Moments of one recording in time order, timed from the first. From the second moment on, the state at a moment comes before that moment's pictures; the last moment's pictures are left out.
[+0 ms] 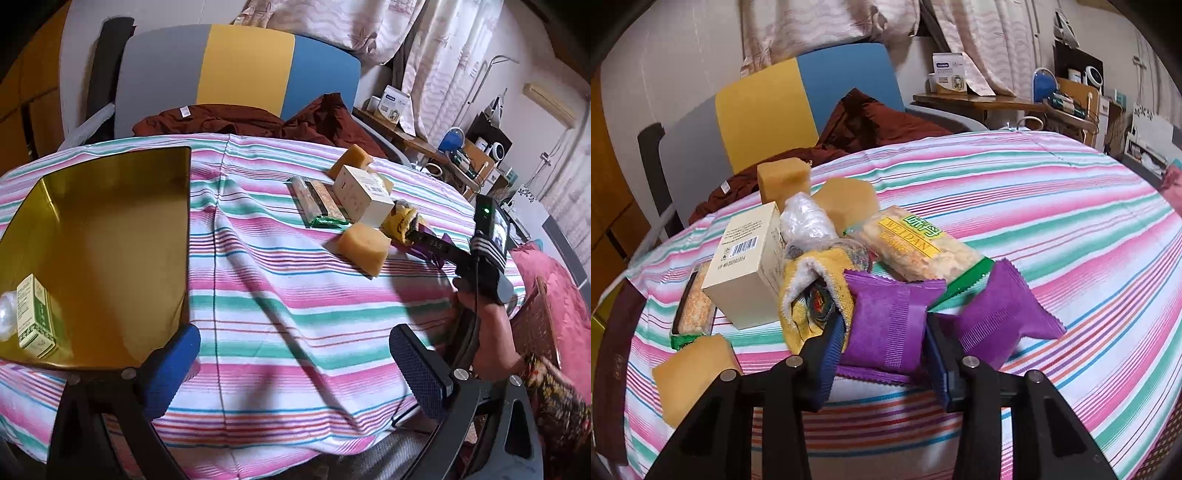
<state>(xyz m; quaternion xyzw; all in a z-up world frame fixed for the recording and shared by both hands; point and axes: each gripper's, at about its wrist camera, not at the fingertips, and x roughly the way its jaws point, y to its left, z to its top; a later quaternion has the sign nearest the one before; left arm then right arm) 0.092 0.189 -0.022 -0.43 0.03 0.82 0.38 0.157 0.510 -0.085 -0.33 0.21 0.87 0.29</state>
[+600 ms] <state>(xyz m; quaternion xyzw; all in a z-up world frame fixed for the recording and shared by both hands) 0.078 0.282 -0.030 -0.41 0.11 0.81 0.40 0.195 0.515 -0.094 -0.26 0.29 0.89 0.26</state>
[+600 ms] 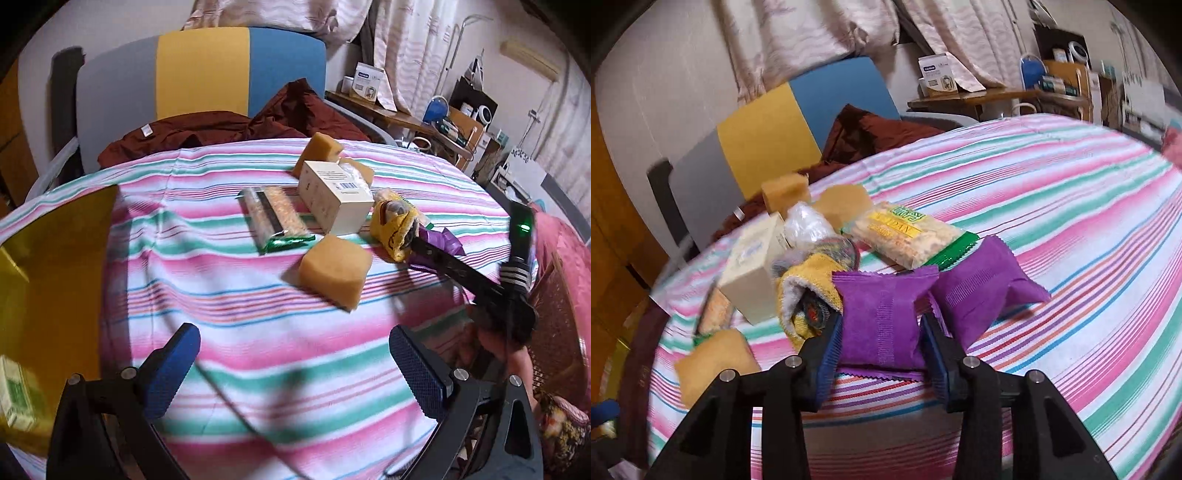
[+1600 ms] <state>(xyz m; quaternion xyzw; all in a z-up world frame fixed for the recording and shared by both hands) 0.050 0.385 -0.083 -0.38 0.21 0.79 0.44 0.214 0.518 -0.095 -0.19 0.33 0.89 0.27</state>
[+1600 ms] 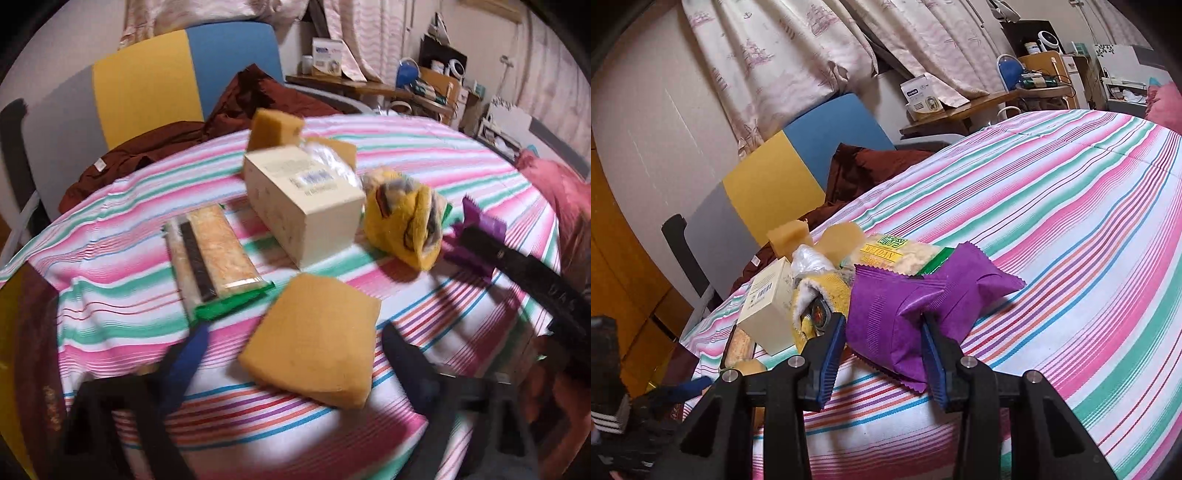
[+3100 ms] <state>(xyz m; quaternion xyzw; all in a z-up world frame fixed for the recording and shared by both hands) 0.037 0.164 -0.022 -0.36 0.01 0.88 0.31 0.184 0.427 -0.034 -0.20 0.23 0.93 0.20</state>
